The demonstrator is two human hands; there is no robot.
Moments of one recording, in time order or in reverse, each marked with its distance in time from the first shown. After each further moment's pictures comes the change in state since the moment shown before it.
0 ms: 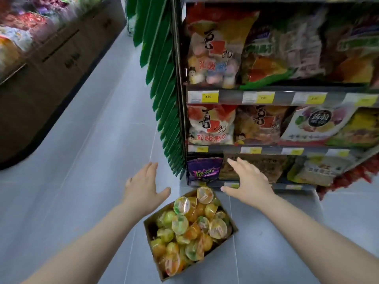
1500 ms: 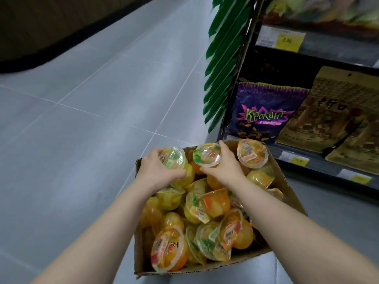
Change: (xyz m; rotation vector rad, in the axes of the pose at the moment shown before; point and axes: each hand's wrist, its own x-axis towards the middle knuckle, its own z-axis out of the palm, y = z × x) left_hand 0.096 -0.137 0.424 -0.770 0.182 -0.442; right_hand 0.192 0.018 0.457 0.437 -0.029 -0.128
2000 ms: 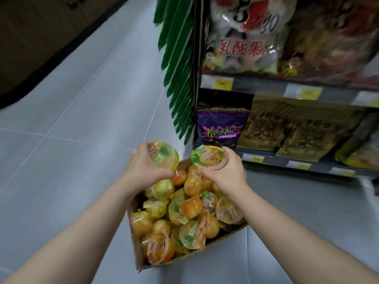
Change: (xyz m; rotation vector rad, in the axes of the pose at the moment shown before) left_hand -0.058 0.147 -0.067 0.148 -0.103 0.162; right_hand -0.091 -0.060 -0.140 0.287 0.235 0.138
